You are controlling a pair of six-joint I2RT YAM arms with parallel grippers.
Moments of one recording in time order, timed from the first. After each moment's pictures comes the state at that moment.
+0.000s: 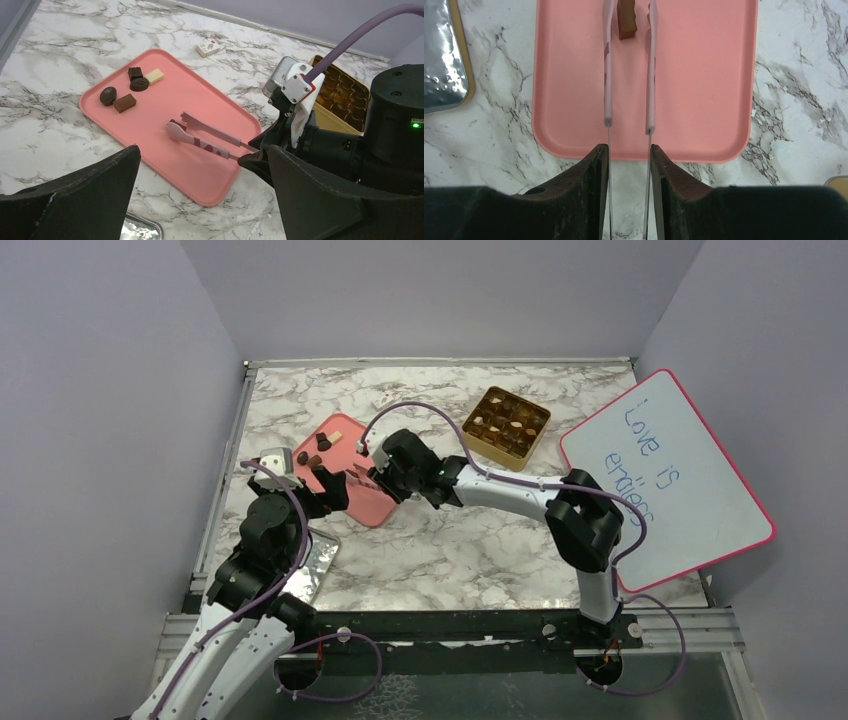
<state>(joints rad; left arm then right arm) -0.50 0.46 0.64 -0.36 -0.39 -0.37 0.97 1.96 1.45 -0.18 0.06 -0.13</state>
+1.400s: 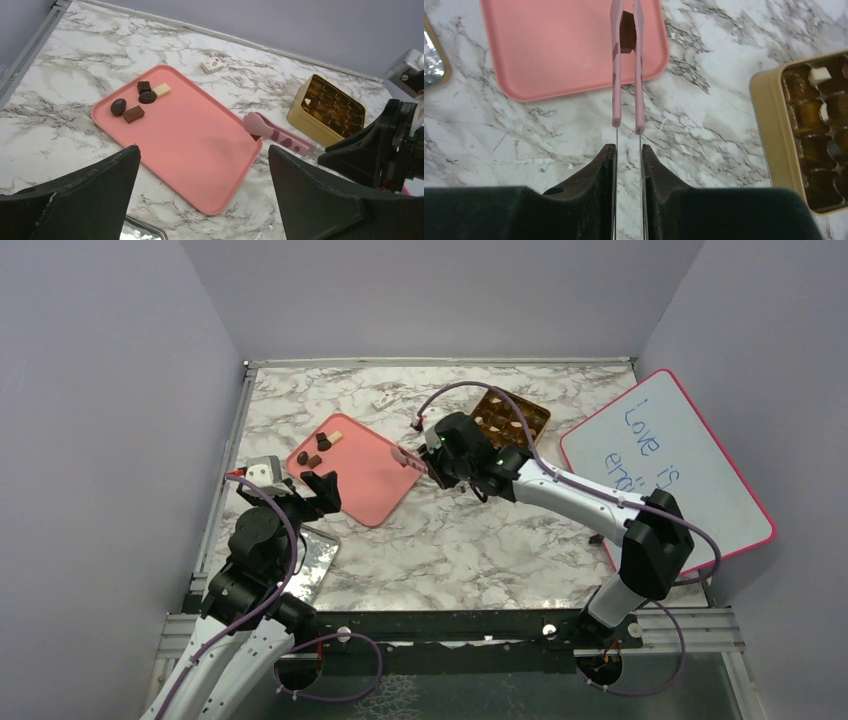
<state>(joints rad) -0.50 0.36 0.62 -0.36 -0.44 -0.36 0.88 1.65 1.31 -0.35 0.11 -0.02</state>
